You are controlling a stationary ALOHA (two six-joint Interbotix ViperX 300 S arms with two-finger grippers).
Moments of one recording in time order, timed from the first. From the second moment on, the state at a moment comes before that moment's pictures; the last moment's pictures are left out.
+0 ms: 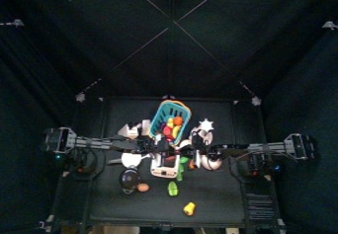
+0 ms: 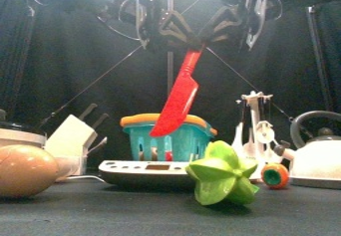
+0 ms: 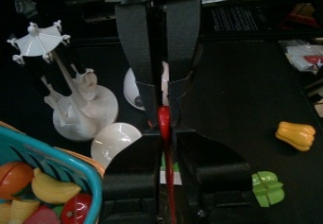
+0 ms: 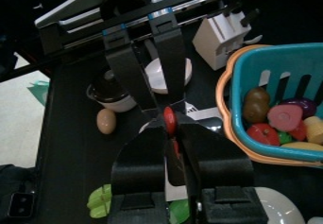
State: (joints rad) left arm 0.01 -0.08 0.44 -0.25 0.05 0.31; right arm -0.04 -0.42 0.74 -0.86 0.06 1.11
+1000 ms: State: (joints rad) left arm -0.02 -0.23 0.74 -0.32 -0.23 0.30; right arm -0.06 -0.53 0.80 -0.84 0.06 1.11
